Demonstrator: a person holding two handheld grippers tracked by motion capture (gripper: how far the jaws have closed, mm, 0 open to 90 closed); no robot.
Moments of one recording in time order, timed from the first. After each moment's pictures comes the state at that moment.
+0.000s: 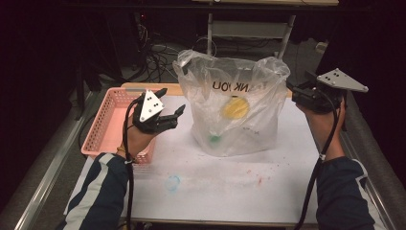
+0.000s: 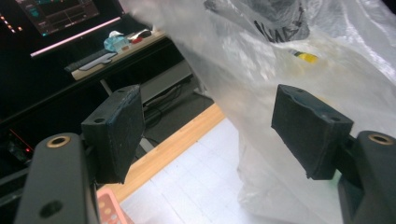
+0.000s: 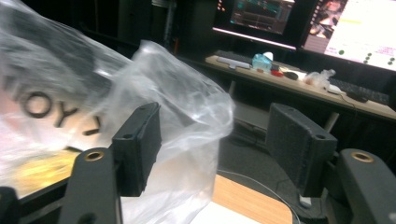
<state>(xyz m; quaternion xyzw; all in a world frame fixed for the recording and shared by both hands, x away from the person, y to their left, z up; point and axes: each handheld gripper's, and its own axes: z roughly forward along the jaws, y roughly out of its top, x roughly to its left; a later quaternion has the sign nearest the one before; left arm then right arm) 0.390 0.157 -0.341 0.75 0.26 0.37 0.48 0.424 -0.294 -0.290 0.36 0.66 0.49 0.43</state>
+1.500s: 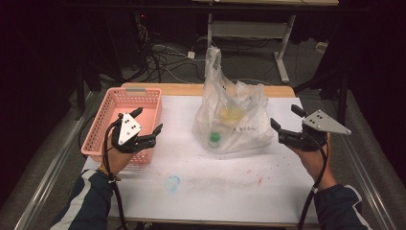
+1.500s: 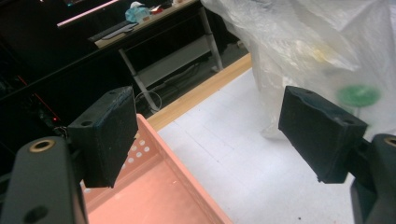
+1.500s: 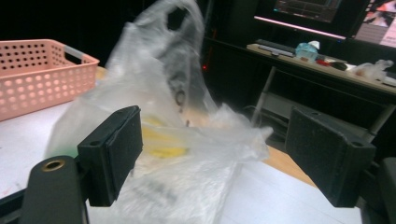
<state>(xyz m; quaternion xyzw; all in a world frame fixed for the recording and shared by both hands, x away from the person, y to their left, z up) 0.362 0.211 -0.390 0.75 0.29 0.38 0.45 0.370 -0.278 -0.361 0.32 0.70 0.51 0.38</state>
